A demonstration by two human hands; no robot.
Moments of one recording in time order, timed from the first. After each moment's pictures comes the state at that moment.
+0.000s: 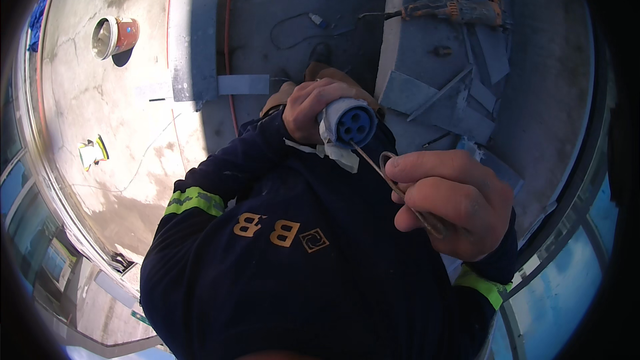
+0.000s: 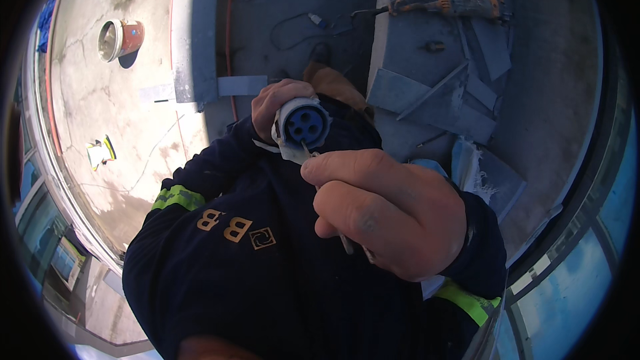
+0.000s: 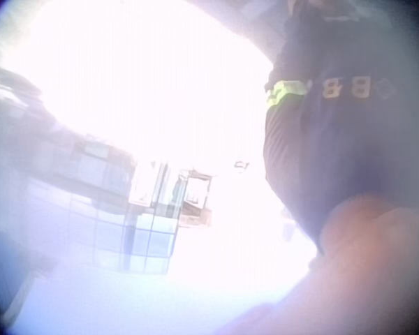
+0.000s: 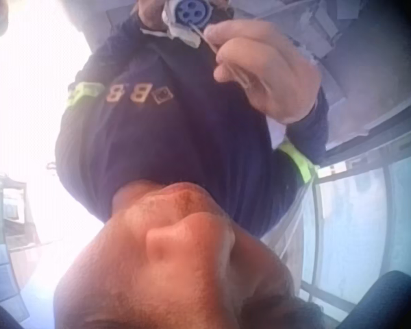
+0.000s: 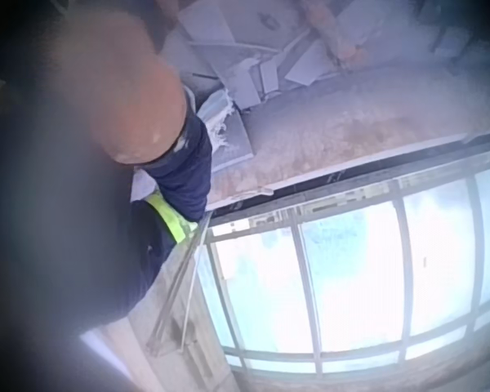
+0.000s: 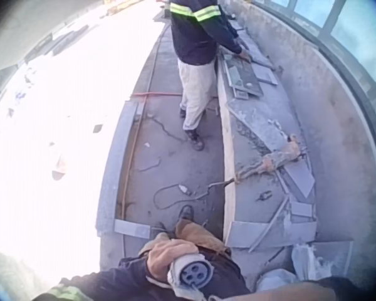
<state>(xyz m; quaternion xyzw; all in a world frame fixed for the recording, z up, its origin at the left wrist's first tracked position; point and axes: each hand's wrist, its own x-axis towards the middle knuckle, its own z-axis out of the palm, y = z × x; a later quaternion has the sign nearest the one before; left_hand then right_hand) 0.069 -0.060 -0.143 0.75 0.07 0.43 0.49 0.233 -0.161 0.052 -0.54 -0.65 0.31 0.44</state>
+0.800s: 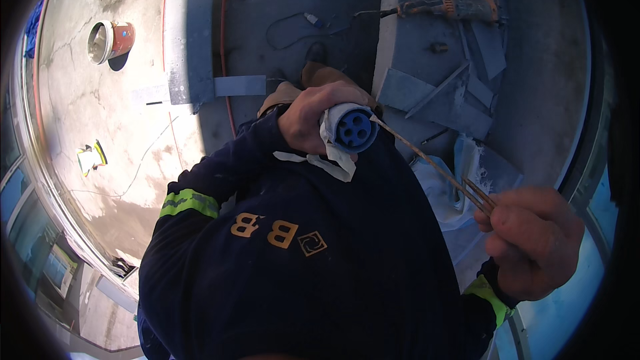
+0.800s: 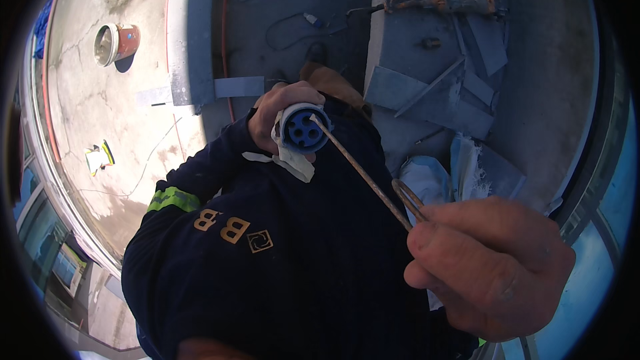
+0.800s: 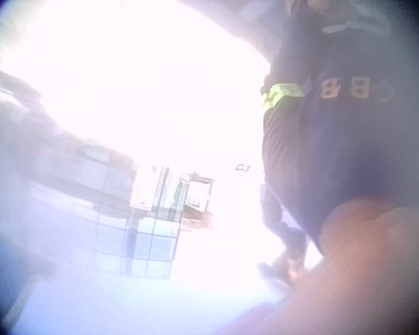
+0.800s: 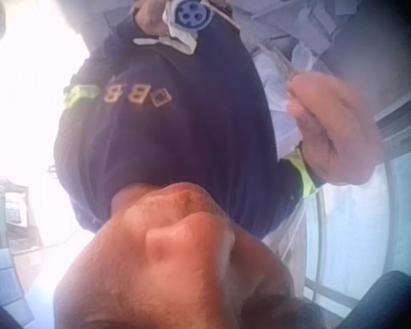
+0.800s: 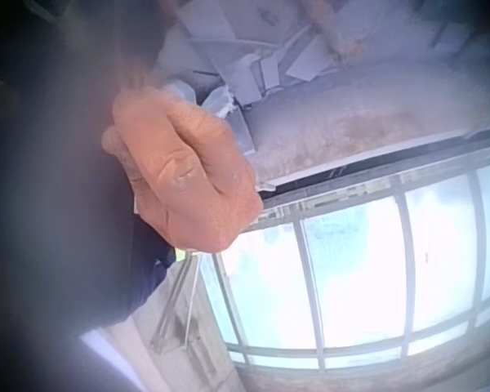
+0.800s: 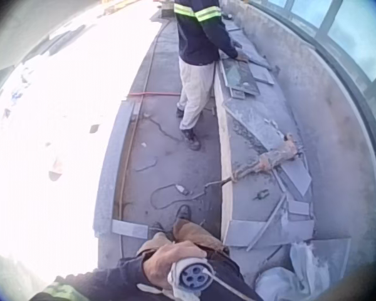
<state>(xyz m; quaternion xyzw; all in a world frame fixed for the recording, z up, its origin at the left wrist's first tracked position) 0.071 -0.049 -0.133 0.70 -0.05 0.33 0.63 0.255 -0.178 0.138 -0.68 -0.61 0.28 0.30</state>
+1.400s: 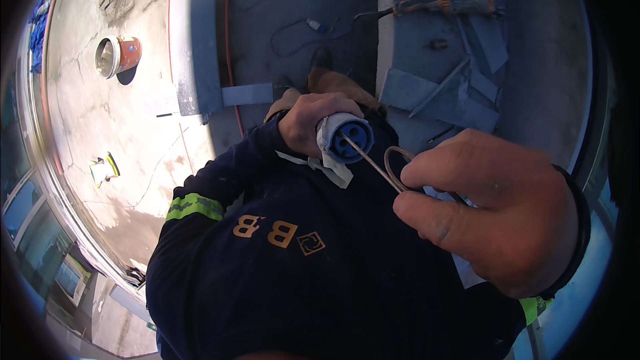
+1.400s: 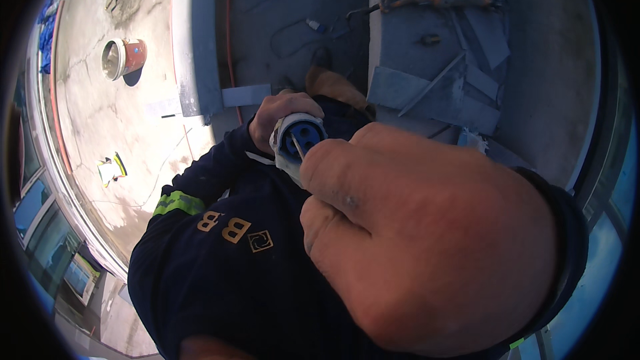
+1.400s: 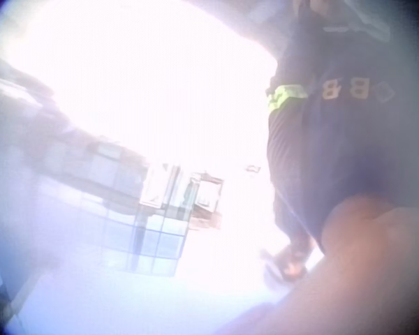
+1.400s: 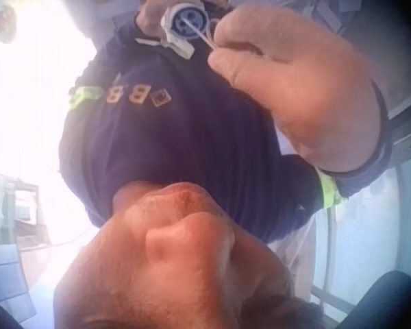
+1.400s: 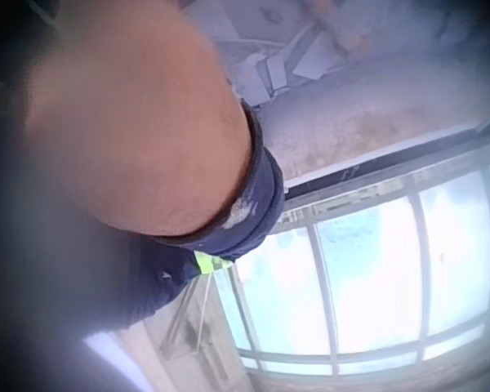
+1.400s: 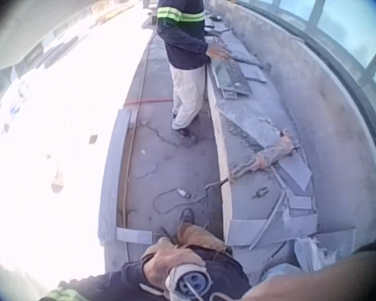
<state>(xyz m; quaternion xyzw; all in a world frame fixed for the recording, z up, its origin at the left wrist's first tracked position) 0.064 -0.053 -0.135 0.70 -0.03 0.27 0.66 0.258 -0.126 0.128 -0.52 -0.74 0.38 0.20</state>
